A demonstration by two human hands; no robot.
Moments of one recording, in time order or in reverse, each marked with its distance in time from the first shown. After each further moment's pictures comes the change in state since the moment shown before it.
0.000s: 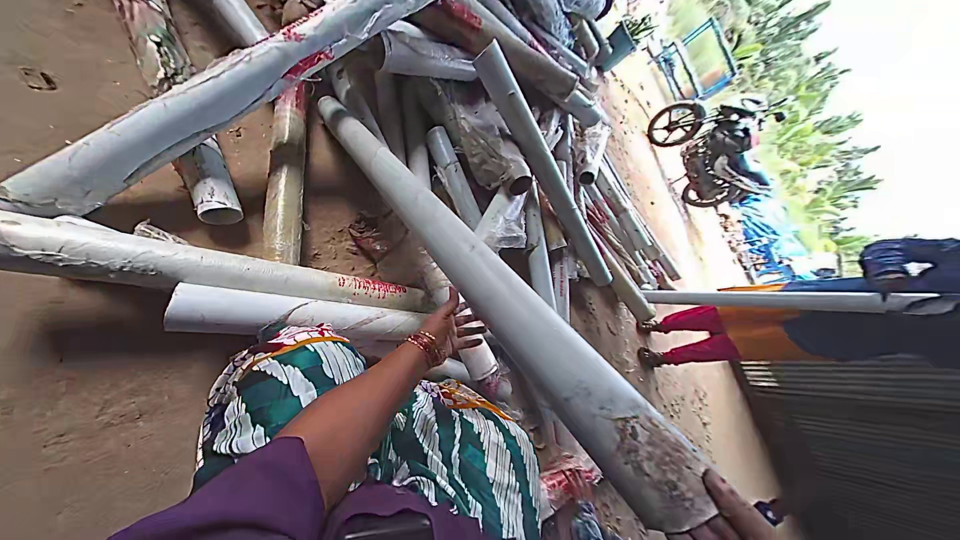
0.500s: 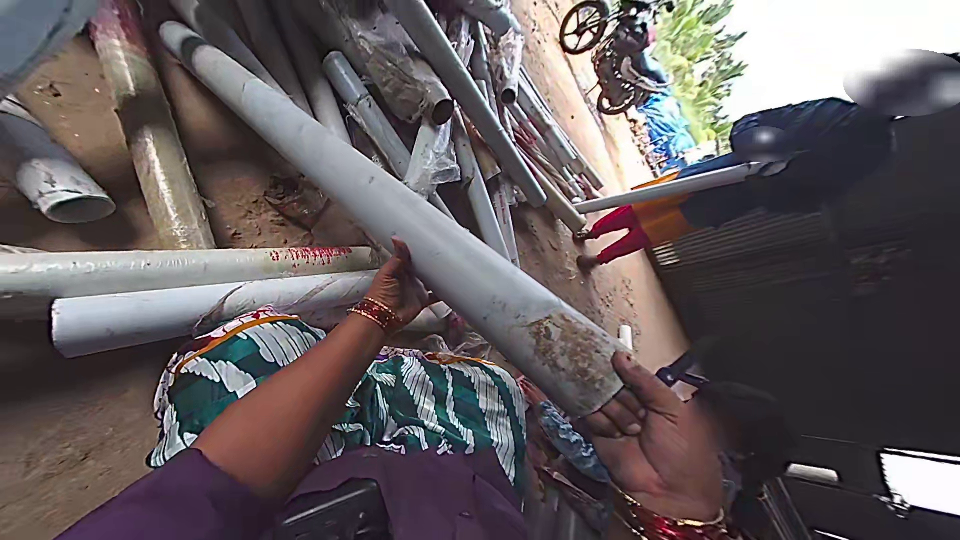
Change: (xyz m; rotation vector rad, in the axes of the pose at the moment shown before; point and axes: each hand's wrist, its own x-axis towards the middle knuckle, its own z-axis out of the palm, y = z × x) left_hand -0.064 -0.003 0.015 -0.199 -0.252 0.092; right_hand -0.062 0.026 0.039 0.169 0.127 -0.100
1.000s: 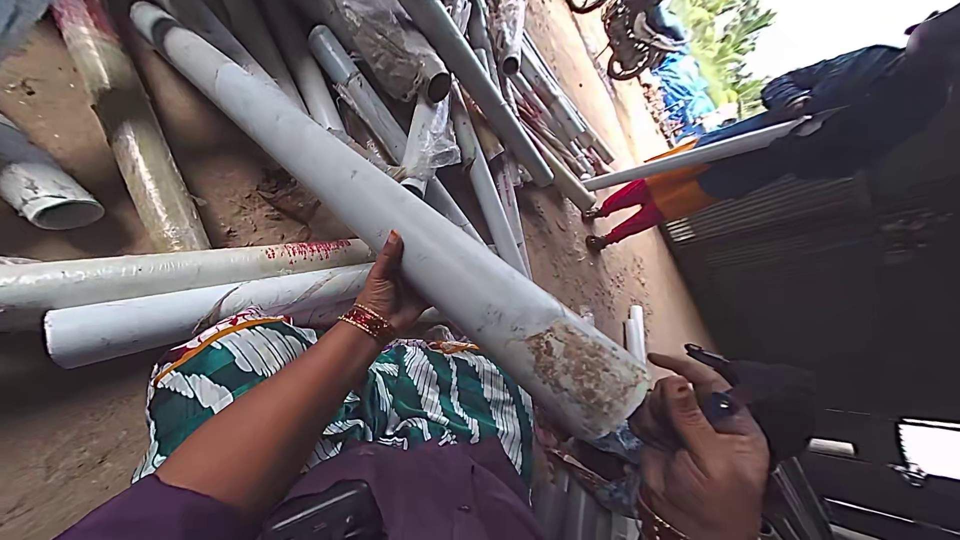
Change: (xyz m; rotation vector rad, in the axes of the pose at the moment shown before) left_hand -0.010 0.004 0.007 -0.059 0.072 0.003; right_hand 0.018 0.007 -0.051 -0.461 -0.220 -0.597
